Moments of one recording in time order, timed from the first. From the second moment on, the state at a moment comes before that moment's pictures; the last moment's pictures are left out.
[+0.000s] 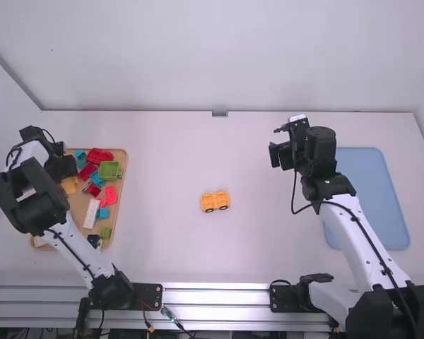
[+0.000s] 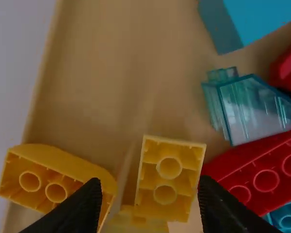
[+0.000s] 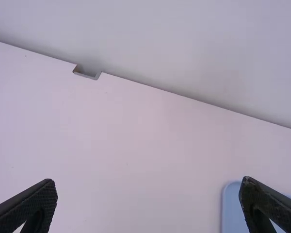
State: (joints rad) left arm 0.66 2.16 1.60 -0.73 0.00 0.25; right arm 0.16 1.24 0.90 -0.19 -0.04 -0.21
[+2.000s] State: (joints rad) left arm 0.62 2.15 1.73 -0.84 0.03 -0.08; right arm 0.15 1.24 0.90 -0.19 -0.04 -0.21
